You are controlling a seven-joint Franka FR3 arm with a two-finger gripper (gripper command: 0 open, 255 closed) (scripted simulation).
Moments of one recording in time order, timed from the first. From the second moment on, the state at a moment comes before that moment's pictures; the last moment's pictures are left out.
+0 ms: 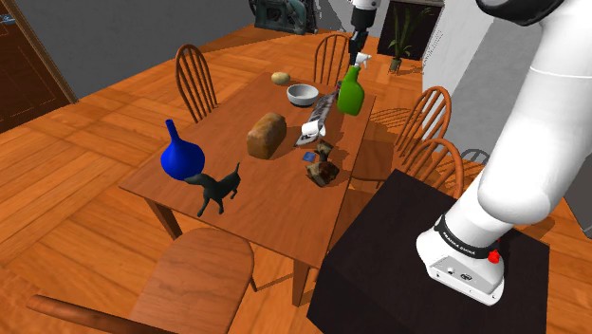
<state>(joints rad) -0.11 0.24 -0.43 -1.63 0.11 1.85 -0.74</state>
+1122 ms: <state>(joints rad) 0.13 0.09 -0.28 -1.82 0.04 1.90 -0.34</state>
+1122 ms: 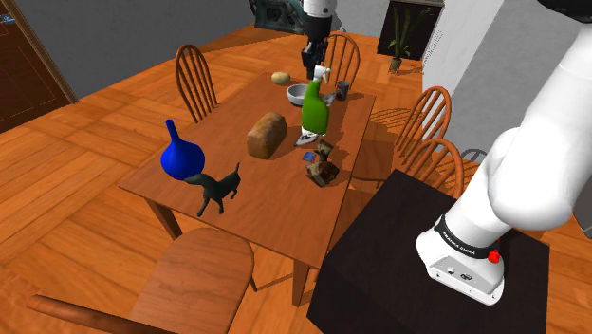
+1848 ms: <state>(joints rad) 0.26 0.14 -0.17 -1.75 0.03 1.89 -0.09</state>
